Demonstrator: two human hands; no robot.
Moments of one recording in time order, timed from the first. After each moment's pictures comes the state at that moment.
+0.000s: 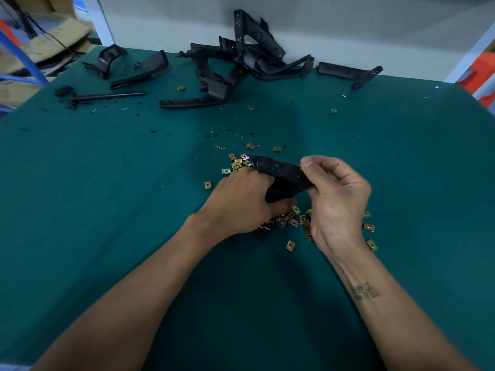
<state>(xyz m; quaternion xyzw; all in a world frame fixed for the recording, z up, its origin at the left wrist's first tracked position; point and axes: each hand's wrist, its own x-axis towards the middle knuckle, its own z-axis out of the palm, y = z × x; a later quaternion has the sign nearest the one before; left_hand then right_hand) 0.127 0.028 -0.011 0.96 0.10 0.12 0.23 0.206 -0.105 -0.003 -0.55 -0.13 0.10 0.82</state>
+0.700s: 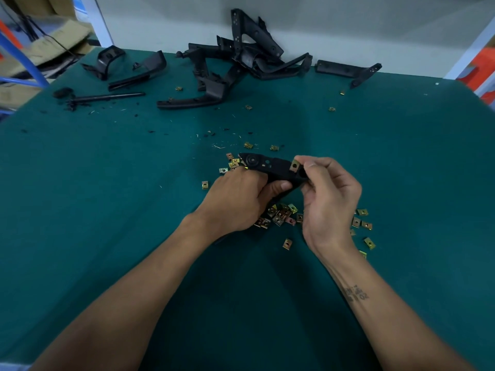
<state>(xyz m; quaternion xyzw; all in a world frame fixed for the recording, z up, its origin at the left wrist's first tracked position) 0.128 0.030 -0.016 0.95 0.10 0.15 0.24 0.198 -0.103 -0.006 -0.56 -0.17 0.07 0.81</state>
